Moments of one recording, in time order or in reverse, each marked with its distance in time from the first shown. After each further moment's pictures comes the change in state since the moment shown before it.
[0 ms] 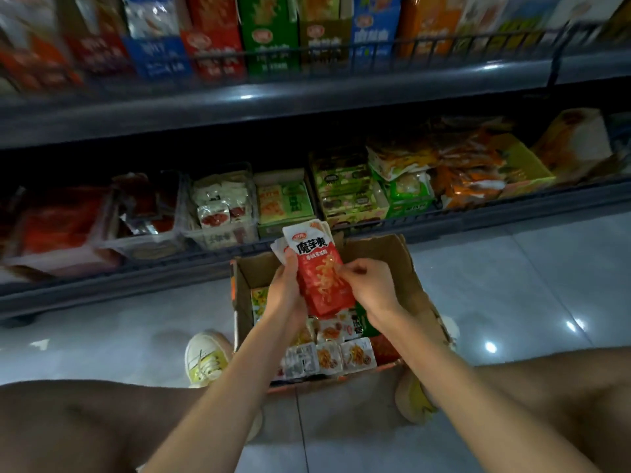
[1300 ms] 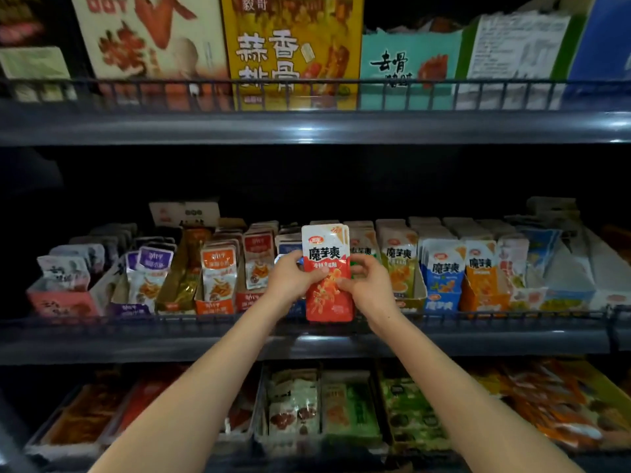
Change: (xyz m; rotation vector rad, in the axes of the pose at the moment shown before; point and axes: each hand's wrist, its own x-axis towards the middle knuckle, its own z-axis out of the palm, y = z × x) left_hand -0.048 0.357 0.083 0.830 0.031 0.894; right_hand 0.046 -0.351 0.041 0.187 -0.135 -0.584
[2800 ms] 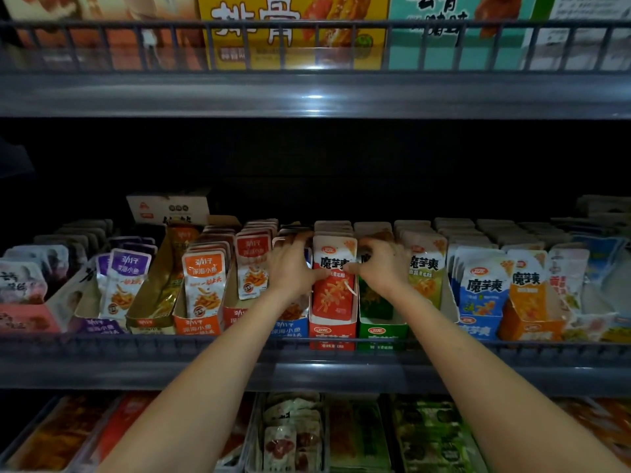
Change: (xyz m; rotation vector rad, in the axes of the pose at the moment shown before) left_hand 0.101 -0.043 0.017 0.683 0.196 0.216; right_hand 0.122 0.034 0.000 -0.922 0.124 -0.220
